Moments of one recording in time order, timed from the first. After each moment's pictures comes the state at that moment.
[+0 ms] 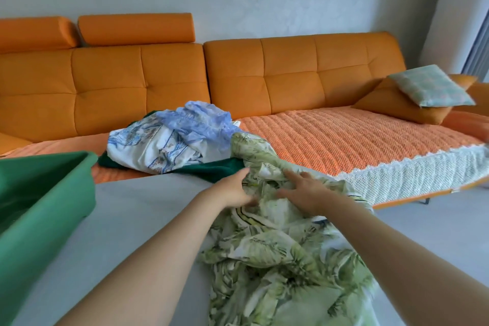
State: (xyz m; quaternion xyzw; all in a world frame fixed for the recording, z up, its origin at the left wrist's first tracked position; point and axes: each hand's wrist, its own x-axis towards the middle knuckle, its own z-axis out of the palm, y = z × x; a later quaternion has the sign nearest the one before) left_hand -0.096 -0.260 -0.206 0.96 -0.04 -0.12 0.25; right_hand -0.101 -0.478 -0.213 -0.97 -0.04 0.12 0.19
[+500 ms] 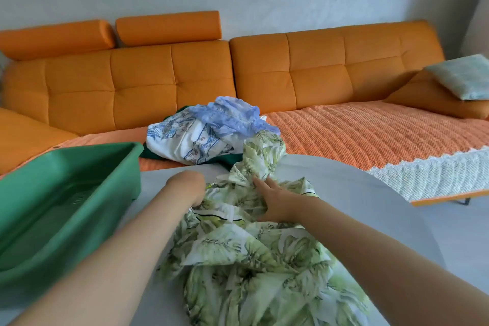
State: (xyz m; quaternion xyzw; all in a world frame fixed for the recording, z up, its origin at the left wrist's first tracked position) left_hand -0.167 -0.136 -0.164 0.98 0.08 -0.15 -0.10; right_hand -0.137 -0.359 -0.219 -0.94 -0.26 0.17 0.13
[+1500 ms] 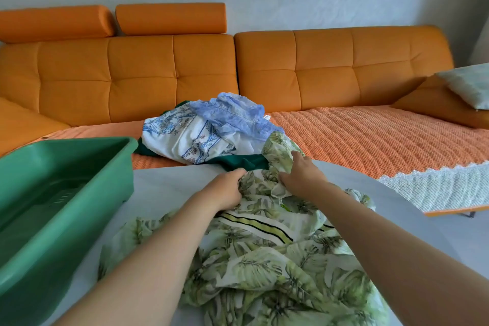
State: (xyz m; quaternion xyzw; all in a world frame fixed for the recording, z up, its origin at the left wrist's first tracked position) left_hand -0.113 -0.168 -0.217 0.97 -0.02 -0.06 0.24; right_hand -0.062 -0.373 -0.216 -0.98 -0.05 0.00 0.22
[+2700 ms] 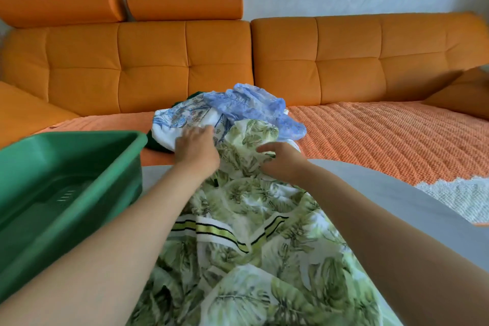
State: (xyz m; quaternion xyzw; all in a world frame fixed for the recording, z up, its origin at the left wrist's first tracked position) left_hand -0.062 -0.082 -0.185 0.98 0.12 0.17 0.05; right_hand -0.017 -0.287 -0.206 -0.91 -0.18 0.04 0.37
